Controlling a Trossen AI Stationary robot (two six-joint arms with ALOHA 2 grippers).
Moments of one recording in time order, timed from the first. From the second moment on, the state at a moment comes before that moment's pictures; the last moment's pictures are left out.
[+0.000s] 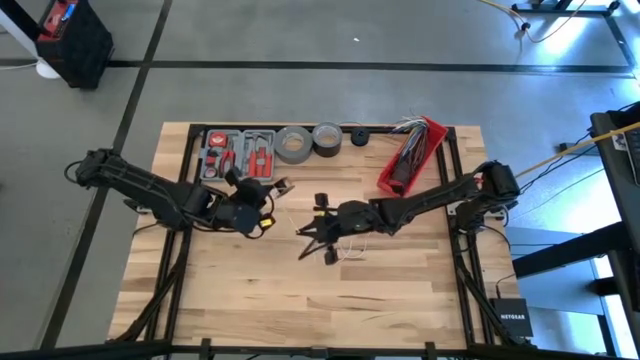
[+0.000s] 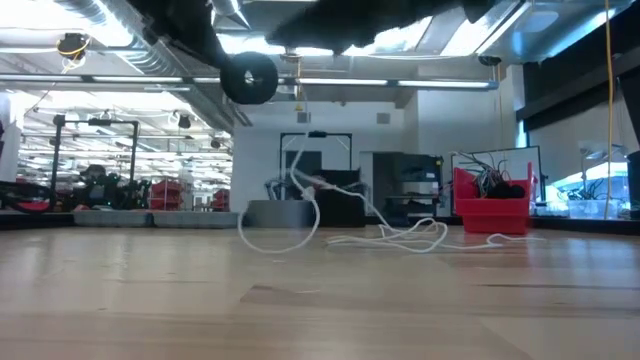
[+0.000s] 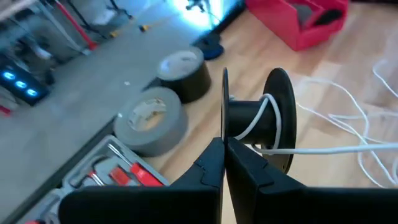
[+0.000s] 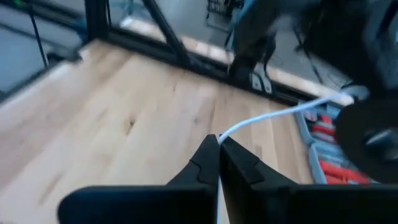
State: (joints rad) left arm -0.30 1.19 0.95 -0.63 -0.94 -0.51; right arm 0.19 1.72 1.10 0.30 0.08 -0.26
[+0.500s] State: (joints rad) left arm -0.40 1.19 0.95 -0.55 -1.01 -0.35; right arm 0.09 1.75 1.10 -0.04 0.34 -0.24
